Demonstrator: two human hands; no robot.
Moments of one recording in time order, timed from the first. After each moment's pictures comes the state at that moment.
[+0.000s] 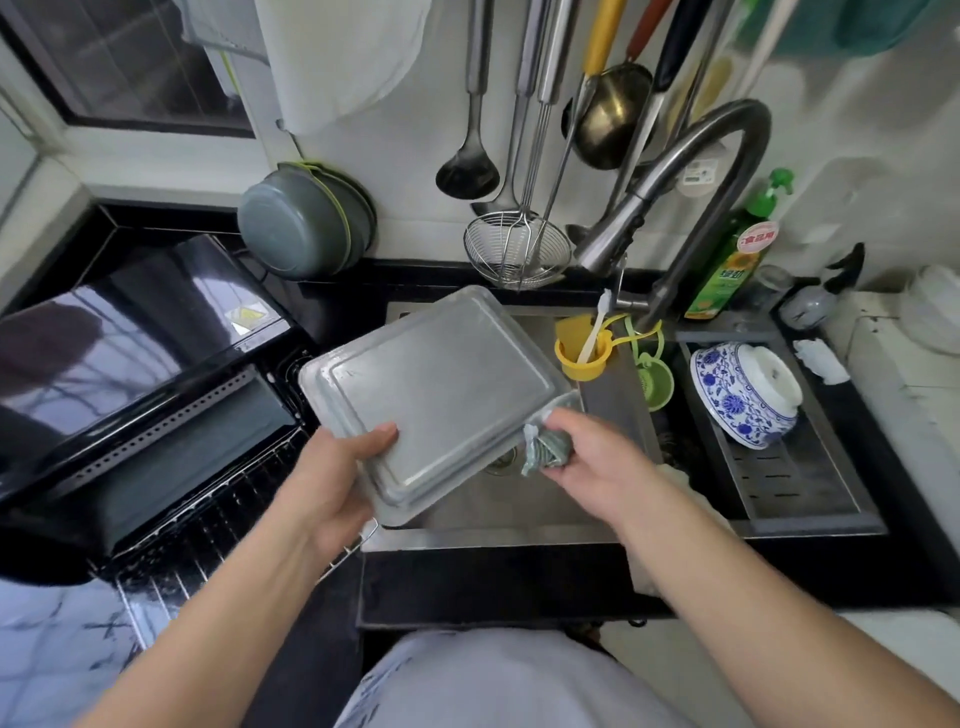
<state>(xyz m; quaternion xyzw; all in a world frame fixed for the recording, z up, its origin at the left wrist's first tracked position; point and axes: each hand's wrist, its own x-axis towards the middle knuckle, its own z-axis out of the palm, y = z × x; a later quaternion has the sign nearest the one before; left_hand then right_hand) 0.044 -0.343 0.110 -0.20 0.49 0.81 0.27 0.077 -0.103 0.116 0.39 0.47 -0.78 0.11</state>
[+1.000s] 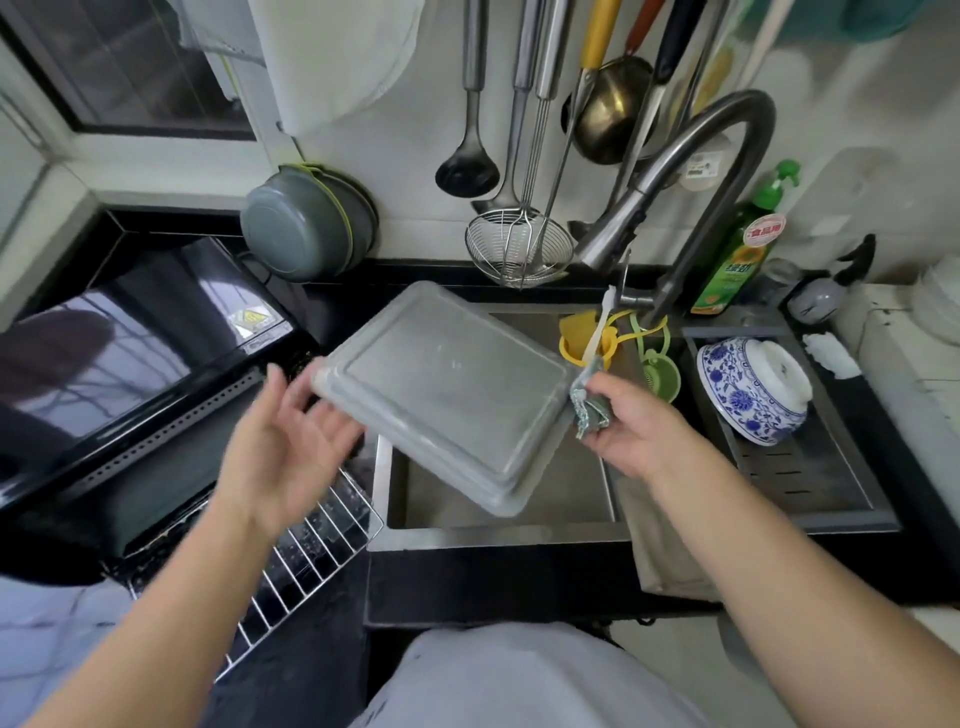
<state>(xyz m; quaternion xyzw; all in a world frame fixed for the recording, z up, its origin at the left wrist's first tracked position) 0.016 -0.387 0.108 -0.16 0.33 0.89 0.26 0.058 -0.061 0.125 0.41 0.46 -0.78 0.08</state>
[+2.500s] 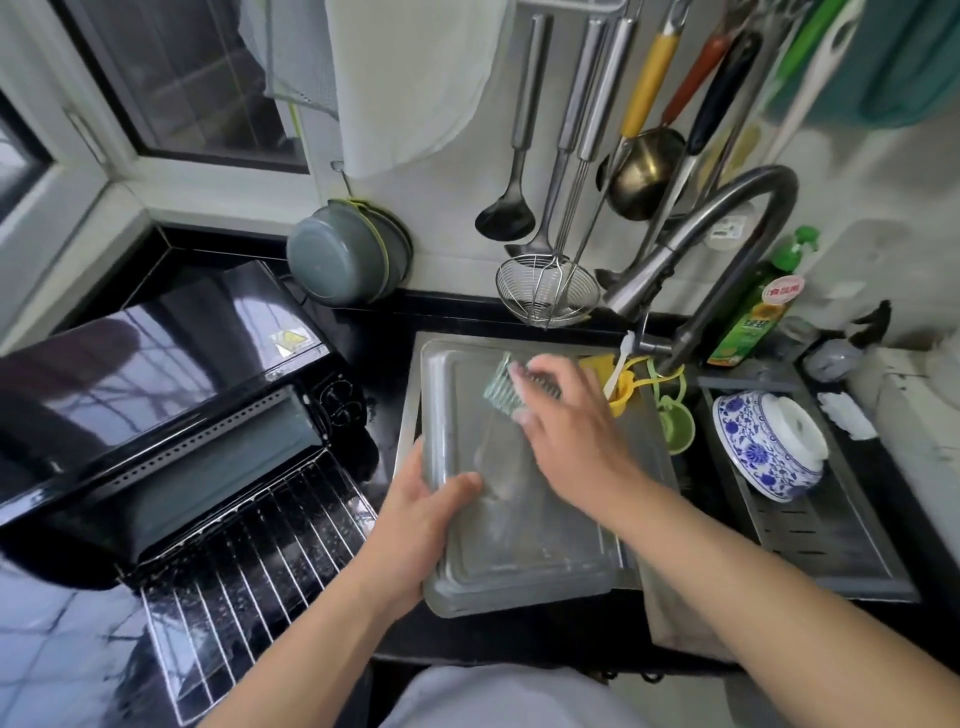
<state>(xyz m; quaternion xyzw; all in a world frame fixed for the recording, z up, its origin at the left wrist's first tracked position) 0.081 -0.315 0.133 -0.04 0.55 0.80 0.24 0.047 -0.125 0.141 -0.07 0.98 -0.15 -0.13</state>
